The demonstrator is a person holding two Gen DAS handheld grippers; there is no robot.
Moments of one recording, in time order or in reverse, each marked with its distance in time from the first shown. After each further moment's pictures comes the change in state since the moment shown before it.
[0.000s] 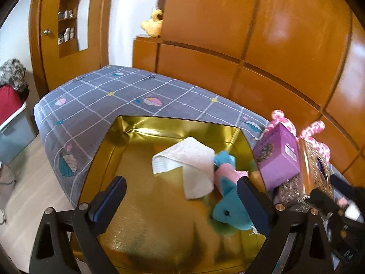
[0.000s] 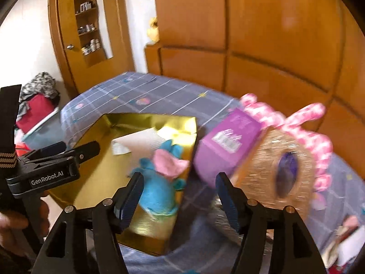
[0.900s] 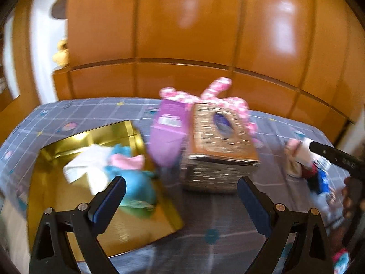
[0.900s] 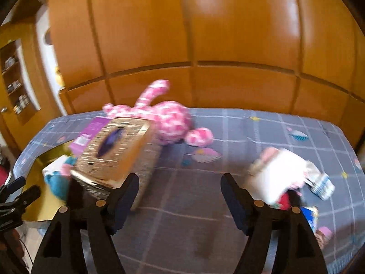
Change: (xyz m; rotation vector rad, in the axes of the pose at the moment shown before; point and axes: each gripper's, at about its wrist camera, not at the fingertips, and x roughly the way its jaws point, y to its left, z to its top) left arm -0.047 -0.128 -0.048 0.398 -0.005 -0.346; right arm -0.112 -0.178 -0.099 0.472 -0.047 -0.324
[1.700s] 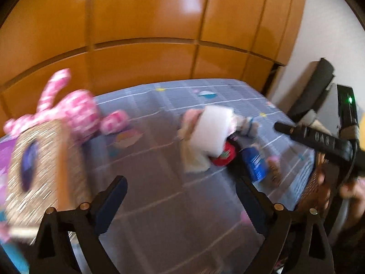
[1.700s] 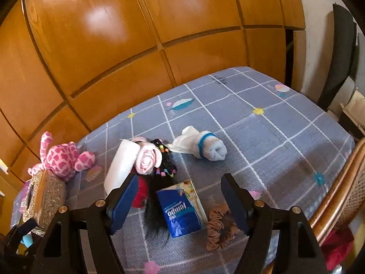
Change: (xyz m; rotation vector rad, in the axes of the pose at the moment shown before) left arm 0.099 -0.208 0.033 0.332 0.182 -0.481; right arm -0.041 -0.188 -0.036 0.486 -0.019 -0.270
